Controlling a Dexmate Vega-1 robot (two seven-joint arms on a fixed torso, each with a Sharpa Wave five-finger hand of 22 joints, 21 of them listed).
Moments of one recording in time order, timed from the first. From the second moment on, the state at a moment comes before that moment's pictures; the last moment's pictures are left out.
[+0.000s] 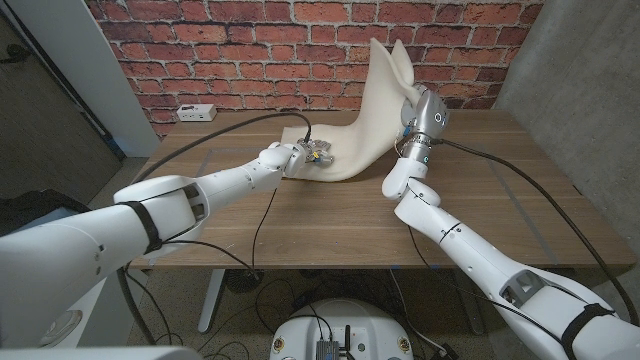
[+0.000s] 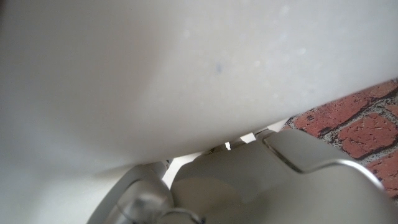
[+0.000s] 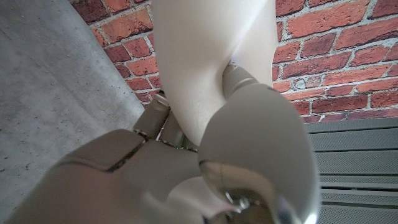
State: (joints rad) left arm 0.13 0.35 1.28 -0.91 0.74 0.15 -0.21; left_hand 0.04 0.08 0.55 0.18 0.31 -0.15 -0.01 0.18 0.17 -0.16 -0.04 0.21 0.18 -0.13 -0.03 0.20 0.18 -0.06 0.03 0.47 0.18; right arm -0.69 -0.33 -0.65 -1.52 -0.46 -0.39 -1.07; right_hand 1.26 0.15 0.36 -0.14 0.20 0.93 0.07 0.41 0.18 1.00 0.03 0.39 0.18 1.10 -0.15 0.39 0.19 0.94 -0.10 0.38 0.20
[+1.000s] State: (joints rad) left arm 0.13 0.36 1.28 -0.93 0.73 0.14 -0.23; left_hand 0.11 0.12 0.61 0.23 0.28 -0.16 -0.01 0.18 0.17 -0.18 -0.03 0.20 0.18 -0.14 -0.02 0.18 0.18 -0.07 0.03 0.45 0.18; right arm -0.60 -0.38 -0.80 -1.52 -0.64 -0.40 -0.91; right_hand 1.26 0.15 0.36 -0.15 0.20 0.95 0.05 0.39 0.18 1.03 0.02 0.36 0.18 1.13 -0.16 0.38 0.19 0.92 -0.11 0.40 0.19
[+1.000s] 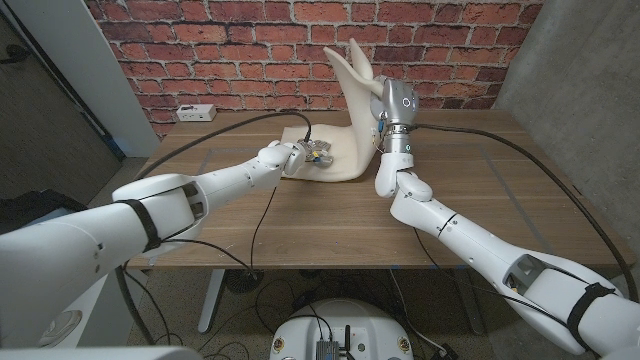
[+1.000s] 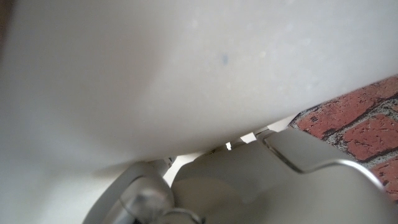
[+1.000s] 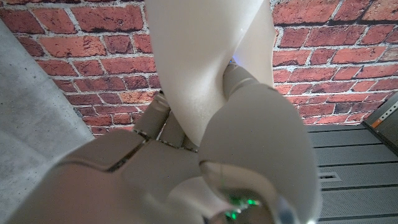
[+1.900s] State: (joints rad) left arm 0.15 0.39 1.27 -0.98 0.74 0.14 -0.23; left_hand 0.12 0.12 0.63 0.25 0.25 -0.17 -0.02 0.18 0.17 -0.18 -0.03 0.20 0.18 -0.14 -0.02 0.19 0.18 -0.07 0.02 0.44 0.18; right arm -0.56 -0.39 -0.86 -1.50 -0.68 -0.35 -0.78; right_hand 1.25 0.14 0.36 -0.15 0.20 0.96 0.05 0.37 0.18 1.04 0.02 0.34 0.18 1.14 -0.16 0.38 0.20 0.91 -0.11 0.40 0.19
